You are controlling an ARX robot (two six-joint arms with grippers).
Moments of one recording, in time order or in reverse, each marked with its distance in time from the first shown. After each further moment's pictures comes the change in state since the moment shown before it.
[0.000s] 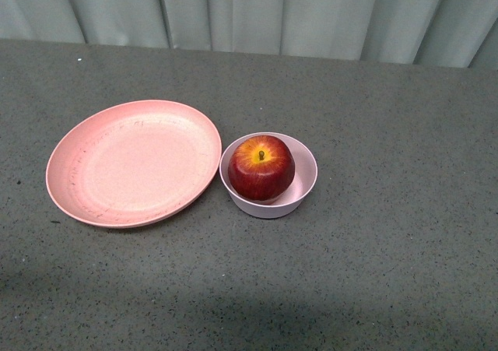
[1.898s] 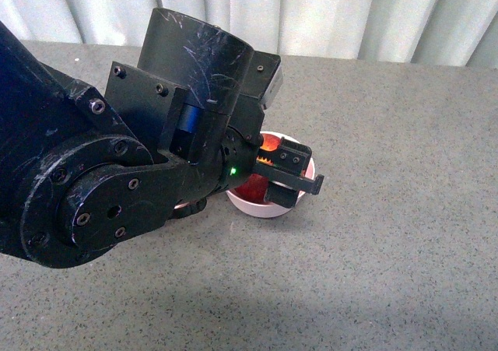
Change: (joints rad) left arm -0.438 1.351 0.882 -0.109 0.067 -0.045; right arm 0.000 0.000 0.000 0.000 0.000 0.000
